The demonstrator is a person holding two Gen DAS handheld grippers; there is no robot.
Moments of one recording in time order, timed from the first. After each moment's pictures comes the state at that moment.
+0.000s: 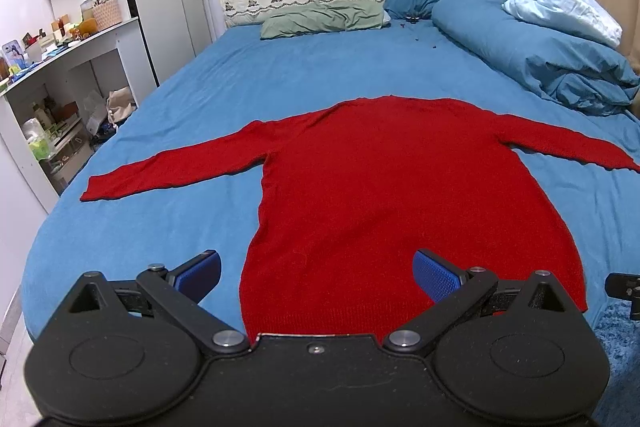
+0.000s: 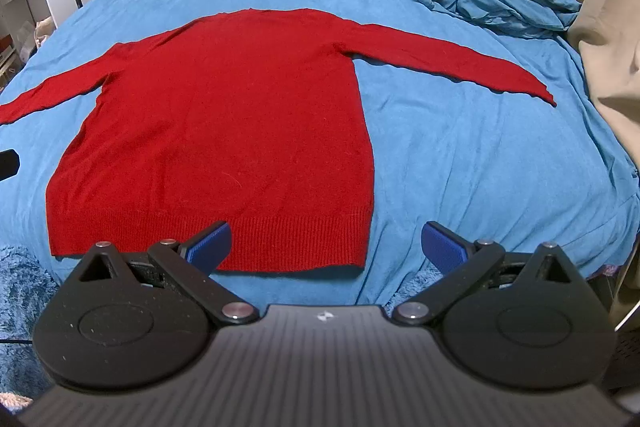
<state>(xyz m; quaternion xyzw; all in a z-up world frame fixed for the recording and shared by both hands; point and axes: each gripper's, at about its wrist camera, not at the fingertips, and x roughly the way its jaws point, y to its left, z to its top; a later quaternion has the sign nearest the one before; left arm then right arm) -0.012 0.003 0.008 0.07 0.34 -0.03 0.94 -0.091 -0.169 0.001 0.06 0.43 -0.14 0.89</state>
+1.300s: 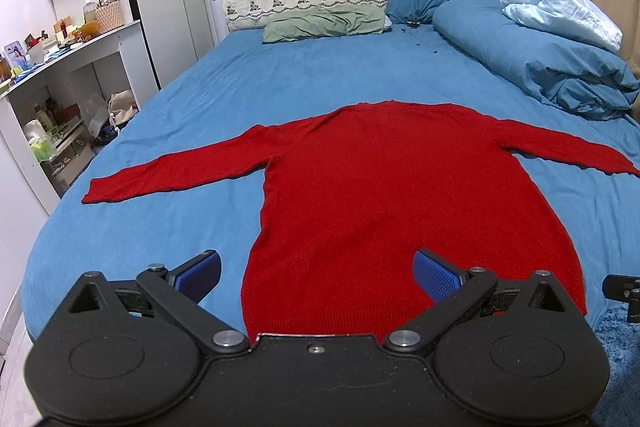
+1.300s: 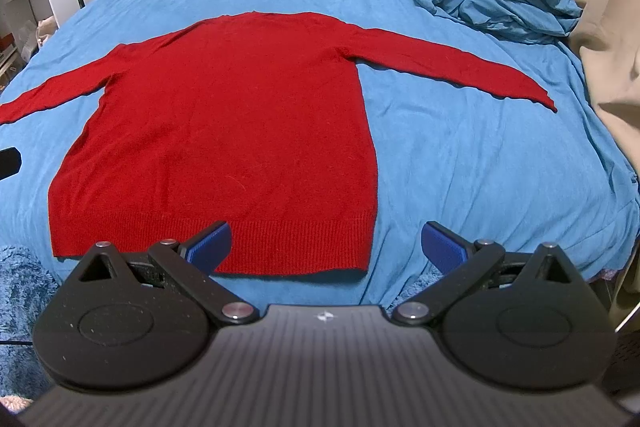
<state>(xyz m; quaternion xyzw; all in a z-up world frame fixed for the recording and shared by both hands) -0.016 0.004 0.010 0.07 0.34 -0.03 0.94 -0.092 -0.164 0.005 0.05 0.42 -0.13 0.89</state>
